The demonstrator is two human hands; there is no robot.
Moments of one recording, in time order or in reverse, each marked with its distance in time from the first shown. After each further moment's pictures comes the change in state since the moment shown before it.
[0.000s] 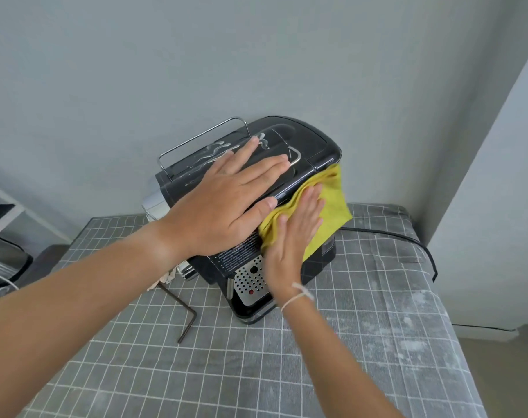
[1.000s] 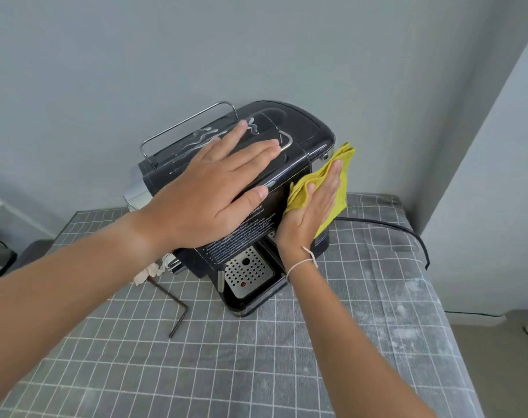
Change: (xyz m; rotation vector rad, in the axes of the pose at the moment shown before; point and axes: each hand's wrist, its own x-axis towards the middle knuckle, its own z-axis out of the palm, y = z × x) left_hand 0.000 -0.002 0.002 -0.009 0.002 0.006; right_hand 0.043 0.019 -0.005 0.084 0.315 0.117
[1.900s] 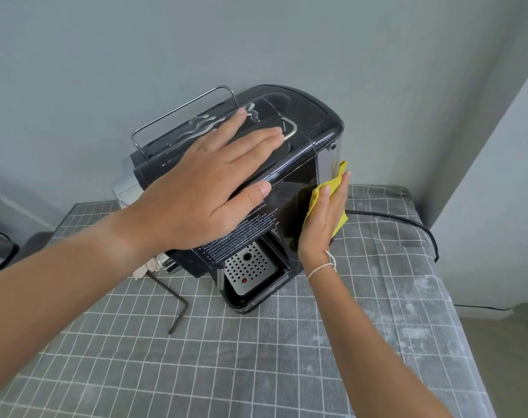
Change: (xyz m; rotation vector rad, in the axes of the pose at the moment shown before) left_hand 0.002 0.000 0.000 -0.018 -0.004 -0.019; right_hand 0.010 0.048 -0.011 0.097 -0.070 0.162
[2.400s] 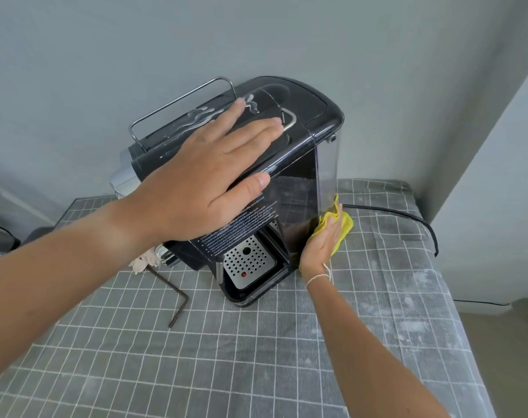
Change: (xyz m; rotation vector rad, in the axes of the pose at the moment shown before) left_hand -0.001 -0.001 0.001 -0.005 -0.006 -0.005; right_hand -0.017 0.080 -0.012 -0.037 0.086 0.183
